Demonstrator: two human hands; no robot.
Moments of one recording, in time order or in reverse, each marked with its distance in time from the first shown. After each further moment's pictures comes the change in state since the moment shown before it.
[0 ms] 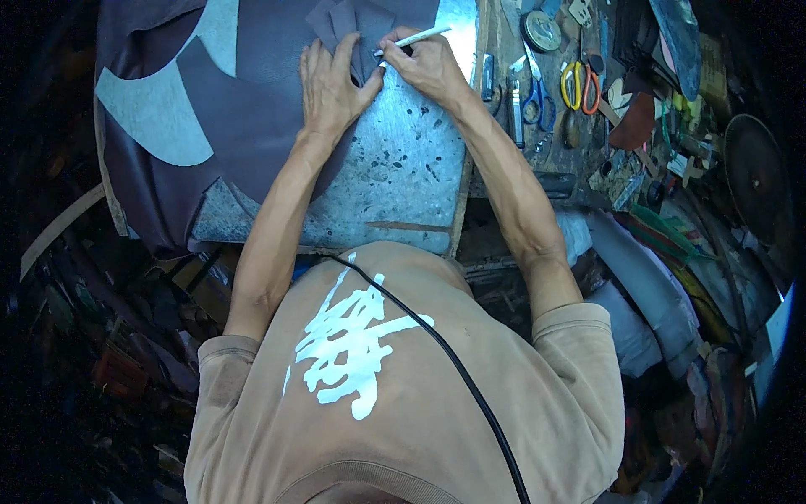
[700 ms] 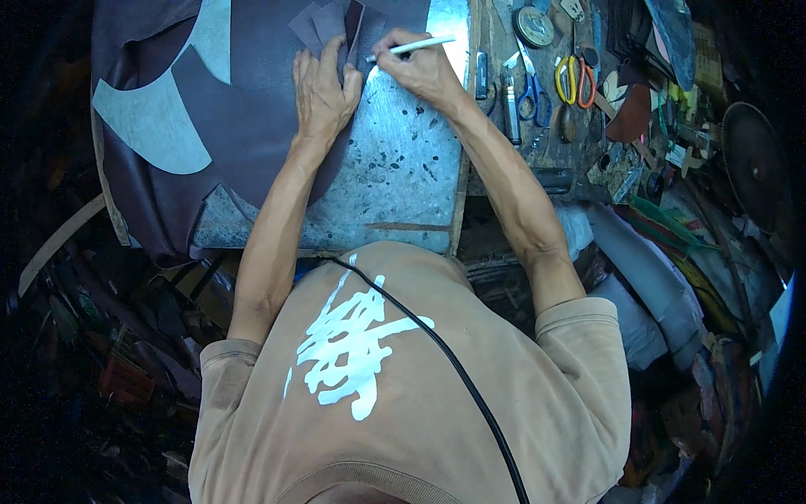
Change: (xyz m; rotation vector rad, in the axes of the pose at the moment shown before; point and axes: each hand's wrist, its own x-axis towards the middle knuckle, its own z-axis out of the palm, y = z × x) left_hand 0.000 0.000 -0.004 -0.088 0.007 -0.050; right_hand 0.000 0.006 0.003 -0.078 -0.060 -0.095
